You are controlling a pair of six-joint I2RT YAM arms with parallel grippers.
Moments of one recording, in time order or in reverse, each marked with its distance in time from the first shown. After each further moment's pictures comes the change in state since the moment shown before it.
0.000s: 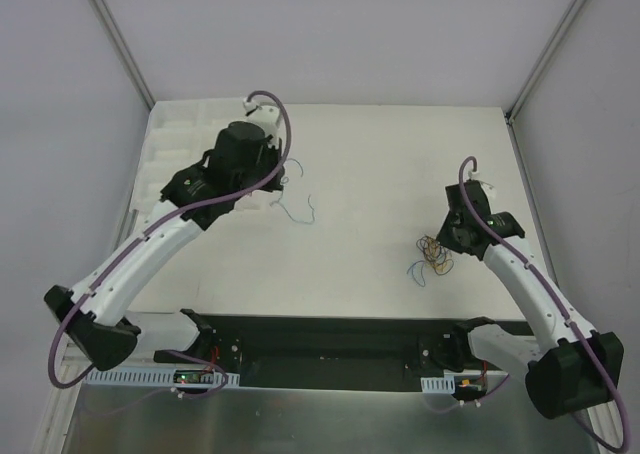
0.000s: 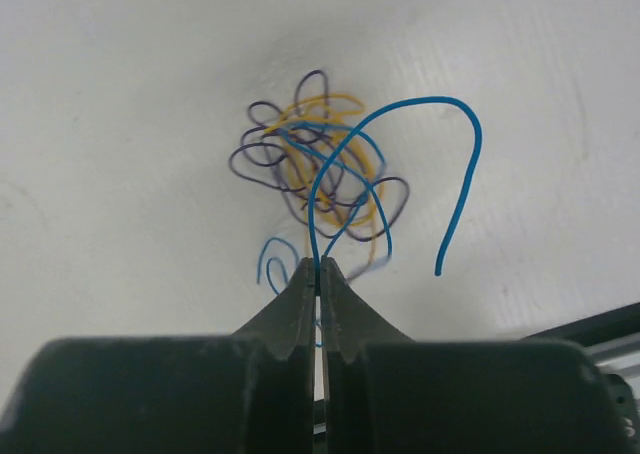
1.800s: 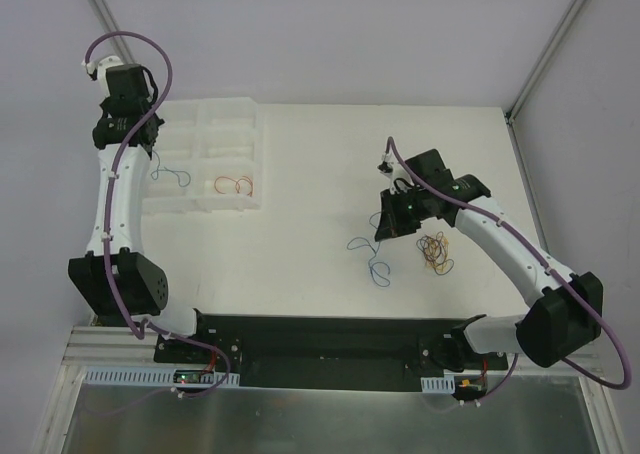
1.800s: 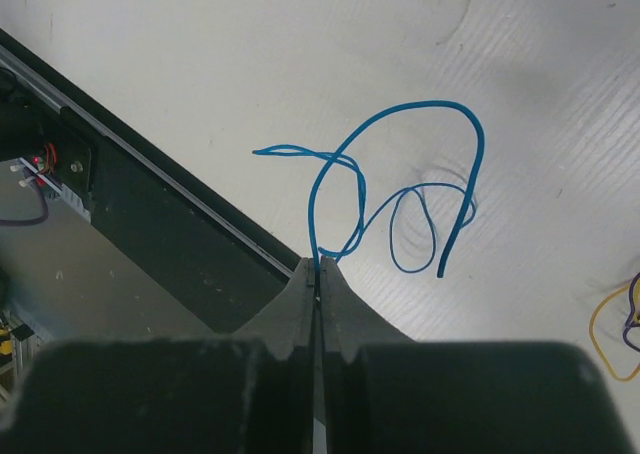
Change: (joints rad) left arm 0.806 0.227 0.271 0.012 -0.262 0.002; right arm 0.166 0.274 0.295 -0.034 -0.688 -0.434
